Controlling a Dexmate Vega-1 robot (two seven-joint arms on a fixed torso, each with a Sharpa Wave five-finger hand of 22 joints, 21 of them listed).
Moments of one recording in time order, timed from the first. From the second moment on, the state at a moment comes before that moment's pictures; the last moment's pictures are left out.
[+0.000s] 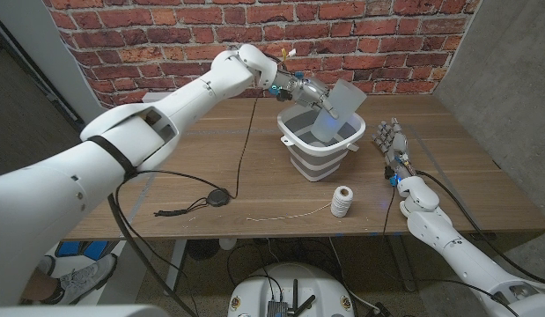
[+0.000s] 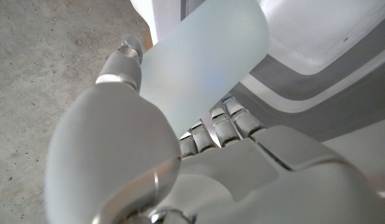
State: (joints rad) left arm -0.04 0.27 0.94 -1.05 -0.29 0.20 -0.91; left_hand 1.03 -0.09 0.35 -0.17 0.28 0.27 -0.07 0.64 0.21 0.45 -0.18 0.37 0.44 0.48 -0.04 0.33 0.27 0.33 -0.04 0.20 0.17; right arm -0.92 -0.47 -0.28 -1.17 0.70 0.47 0.00; right_hand 0.05 0.08 0.35 0.11 0.23 0.10 -0.04 0.19 0.17 0.14 -0.01 0.19 0.19 0.02 -0.02 0.23 0.35 0.28 -0.02 0.19 0.17
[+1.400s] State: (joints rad) left arm -0.02 0.33 0.97 -1.17 -0.24 0.29 -0.91; left_hand 1.07 0.00 0.32 -0.16 0.29 0.15 -0.06 0.56 0.19 0.29 -0.13 0.27 0.43 0.33 -0.04 0.25 0.24 0.31 -0.04 0.20 0.17; right arm -0.93 -0.46 -0.27 -1.16 0.71 0.48 0.02; right_hand 0.05 0.08 0.35 0.11 0.22 0.10 -0.03 0.19 0.17 0.14 -0.01 0.19 0.19 0.02 -0.02 0.23 0.35 0.29 -0.02 0.19 0.17
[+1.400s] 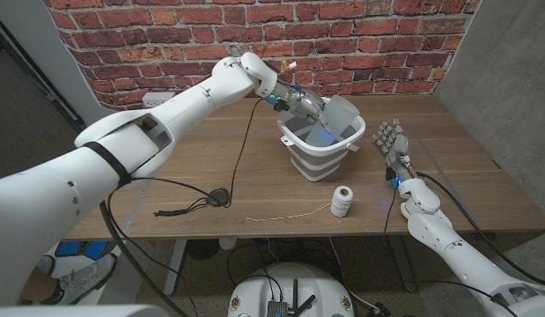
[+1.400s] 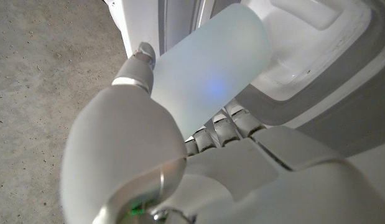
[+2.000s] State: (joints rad) left arm -0.03 0.35 0.96 -1.19 -0.27 0.30 -0.95; left_hand 0.98 -0.02 0.27 -0.15 0.26 0.01 -0.04 0.33 0.17 0.06 0.01 0.18 0.28 0.10 0.00 0.17 0.17 0.17 -0.04 0.18 0.17; right arm -0.89 -0.46 -0.28 -1.12 0.72 0.48 0.04; right_hand 0.05 0.08 0.35 0.11 0.22 0.11 -0.04 0.19 0.17 0.14 -0.01 0.19 0.19 0.02 -0.02 0.23 0.35 0.29 -0.01 0.19 0.16
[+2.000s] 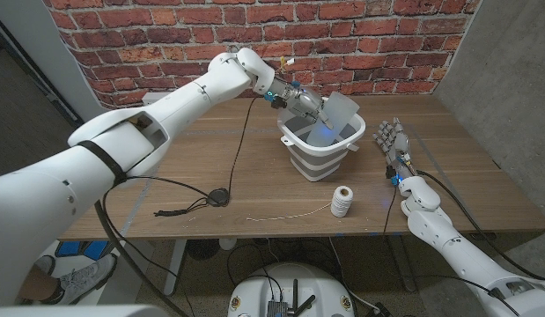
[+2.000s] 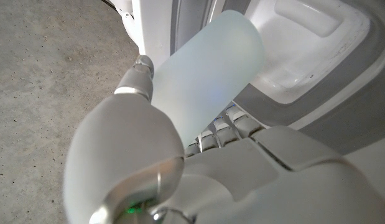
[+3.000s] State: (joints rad) left arm -0.07 0.33 0.97 -1.13 -0.29 0.25 -1.07; left_hand 0.81 -0.04 0.23 -0.12 0.21 -0.17 0.02 0.18 0.17 -0.17 0.11 0.18 0.18 -0.17 0.11 0.16 0.17 -0.15 -0.03 0.17 0.17; right arm -0.87 -0.44 -0.28 -1.08 0.72 0.48 0.05; right_hand 0.05 0.08 0.36 0.11 0.22 0.11 -0.04 0.19 0.17 0.14 -0.01 0.19 0.19 0.02 -0.02 0.24 0.35 0.29 -0.01 0.19 0.16
